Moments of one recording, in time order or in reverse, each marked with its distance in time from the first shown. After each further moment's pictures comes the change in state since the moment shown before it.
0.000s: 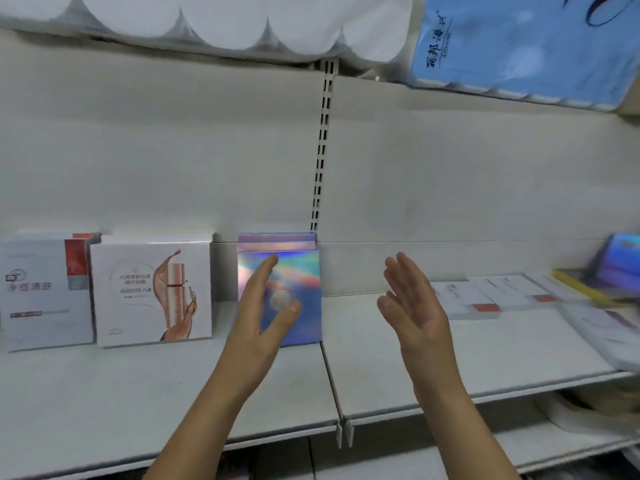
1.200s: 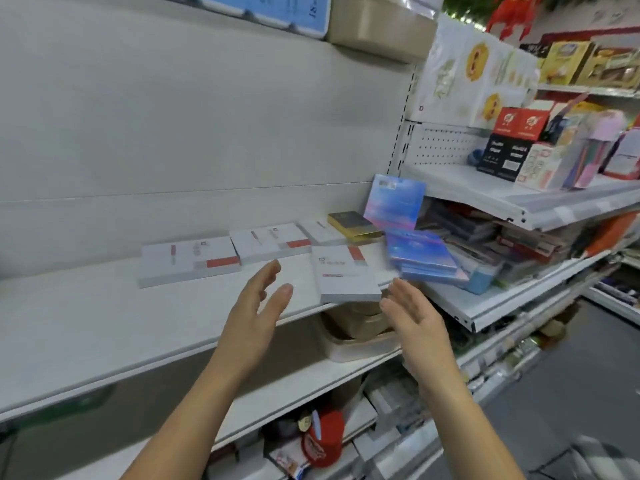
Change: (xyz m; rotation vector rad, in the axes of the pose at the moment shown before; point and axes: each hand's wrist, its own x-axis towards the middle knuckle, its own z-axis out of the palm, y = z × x) left_hand -0.048 0.048 0.472 -0.058 -0.301 -0.198; right_hand -0.052 0.046 -0.476 -0.213 0.381 0.367
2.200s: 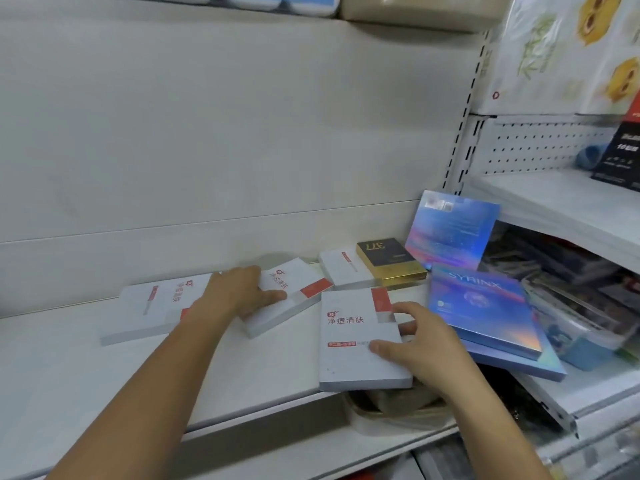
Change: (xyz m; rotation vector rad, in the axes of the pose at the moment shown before) left_hand 0.229 -0.034 -0.004 1.236 -0.114 -0.403; right_hand 0.193 0.020 0.000 -0.516 -0.397 0.115
